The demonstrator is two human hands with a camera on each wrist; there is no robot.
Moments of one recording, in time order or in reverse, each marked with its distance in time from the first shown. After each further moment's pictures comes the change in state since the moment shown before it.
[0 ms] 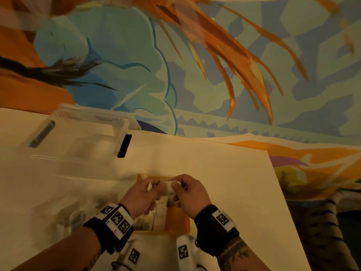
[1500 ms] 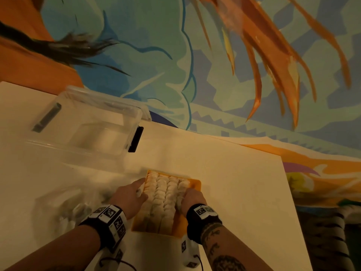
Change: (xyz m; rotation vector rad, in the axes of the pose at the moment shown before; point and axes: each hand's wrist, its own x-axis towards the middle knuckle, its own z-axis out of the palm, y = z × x) left_hand 0.034 -0.063 -0.050 0.625 0.060 -0.216; right_hand 0.079 0.064 0.050 -0.807 -0.206 0.404
